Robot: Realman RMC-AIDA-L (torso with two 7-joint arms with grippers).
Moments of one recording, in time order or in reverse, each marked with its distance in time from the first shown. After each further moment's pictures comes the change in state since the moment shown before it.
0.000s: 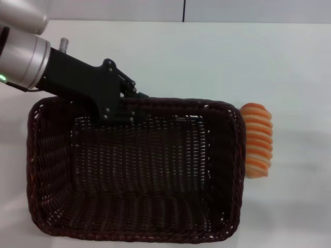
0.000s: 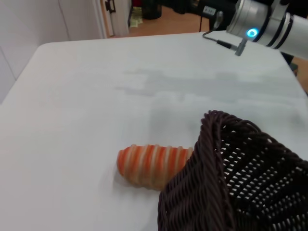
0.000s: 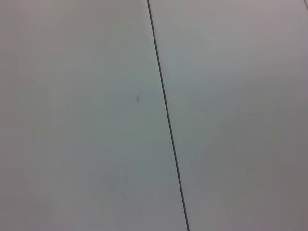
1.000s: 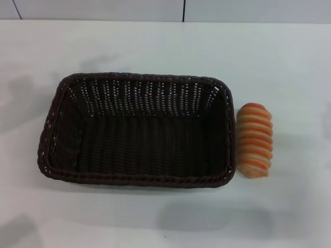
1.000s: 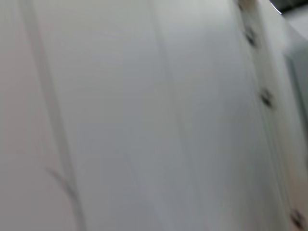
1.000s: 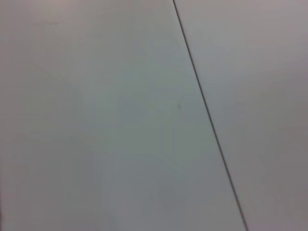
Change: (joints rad) left arm 0.148 -0.004 -0.405 0.074 -0.604 0.173 0.100; right arm -0.012 -0.009 -0.142 0.133 0.000 -0.049 -0.012
